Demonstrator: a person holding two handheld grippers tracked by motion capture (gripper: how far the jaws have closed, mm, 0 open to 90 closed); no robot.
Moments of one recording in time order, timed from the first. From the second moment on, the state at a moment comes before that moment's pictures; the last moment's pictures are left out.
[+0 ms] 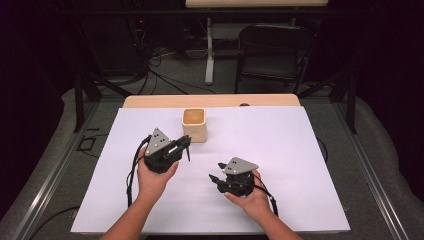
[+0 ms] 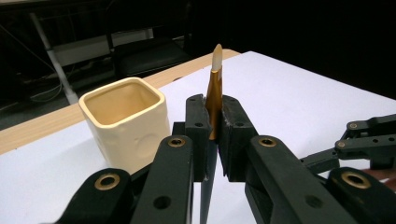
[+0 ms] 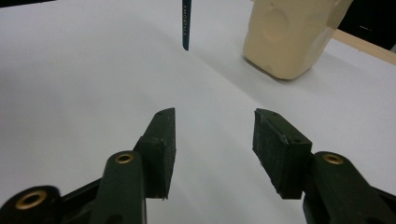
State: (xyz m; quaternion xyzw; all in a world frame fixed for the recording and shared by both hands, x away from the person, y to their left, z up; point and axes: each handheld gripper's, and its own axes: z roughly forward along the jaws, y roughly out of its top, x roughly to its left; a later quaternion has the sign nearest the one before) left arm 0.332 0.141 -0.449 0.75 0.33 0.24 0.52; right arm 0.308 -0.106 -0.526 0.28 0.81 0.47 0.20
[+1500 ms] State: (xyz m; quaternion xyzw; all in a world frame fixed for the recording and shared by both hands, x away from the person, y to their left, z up) left arm 0.348 0.149 -0.436 0.74 0.34 0.23 0.54; right arm 0.312 -0.110 -0.527 0.34 0.79 0.47 0.19
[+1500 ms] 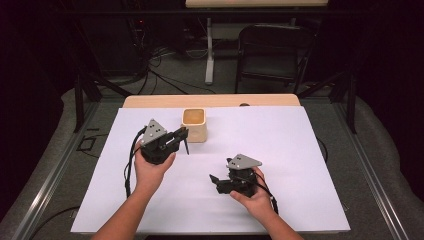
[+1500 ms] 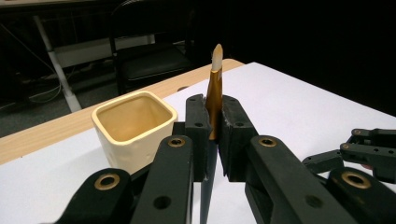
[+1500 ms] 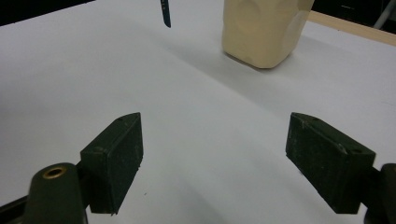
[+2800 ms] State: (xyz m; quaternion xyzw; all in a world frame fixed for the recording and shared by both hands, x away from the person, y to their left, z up) left arm 0.381 0.149 -0.417 0.73 0.35 0.25 0.53; right arm 0.315 -0.110 -0.529 0.35 0.79 0.47 0.18
